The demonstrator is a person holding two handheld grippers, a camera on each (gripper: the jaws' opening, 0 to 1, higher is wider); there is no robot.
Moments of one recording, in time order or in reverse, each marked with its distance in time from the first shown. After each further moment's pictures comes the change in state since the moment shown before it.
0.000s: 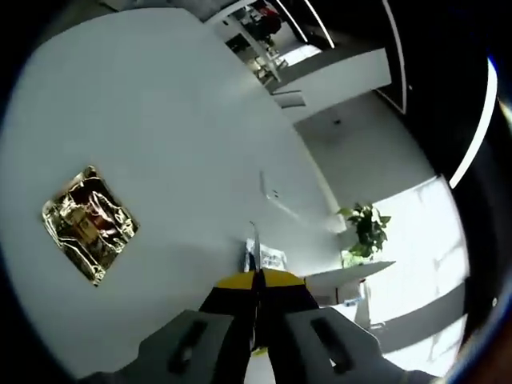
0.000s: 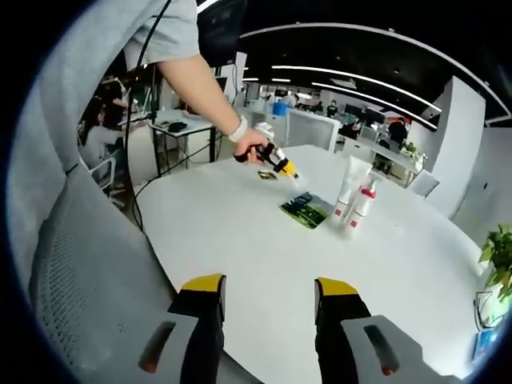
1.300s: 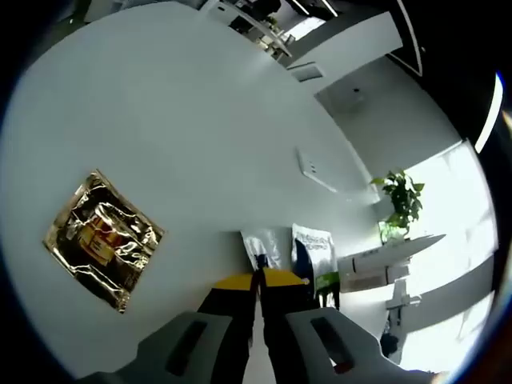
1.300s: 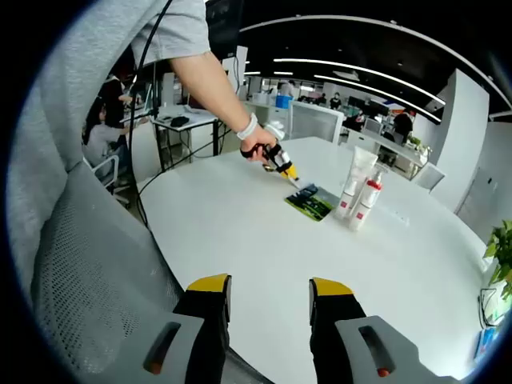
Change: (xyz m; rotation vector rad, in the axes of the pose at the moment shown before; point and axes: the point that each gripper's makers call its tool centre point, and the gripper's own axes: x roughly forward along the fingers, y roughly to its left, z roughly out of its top) left arm 0.016 0.047 -0.009 0.200 0.149 0.204; right arm 0.004 0.006 -0.007 0.006 0.038 0.034
